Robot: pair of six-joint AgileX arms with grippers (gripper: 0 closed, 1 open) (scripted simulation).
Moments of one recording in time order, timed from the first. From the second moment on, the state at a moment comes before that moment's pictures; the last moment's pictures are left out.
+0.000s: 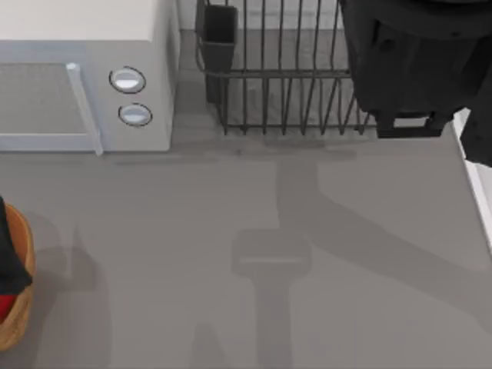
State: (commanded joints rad) left arm 0.00 0.00 0.00 0.00 0.00 0.00; right arm 1.04 1.44 1.44 -0.02 1.06 0.03
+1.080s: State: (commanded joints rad) left arm 0.00 0.00 0.00 0.00 0.00 0.00; right arm 0.66 2.02 1.34 0.67 0.69 0.02
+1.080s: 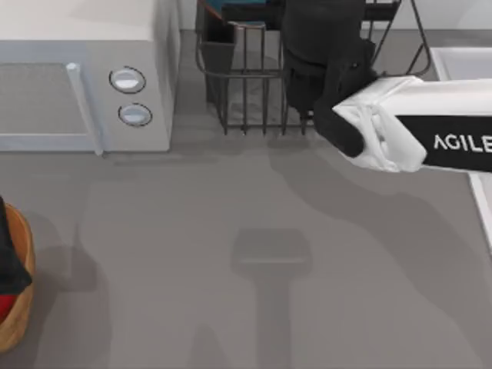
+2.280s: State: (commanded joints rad) left arm 0.00 0.00 0.00 0.00 0.00 0.00; right arm 0.63 2.04 1.33 0.70 0.67 0.02
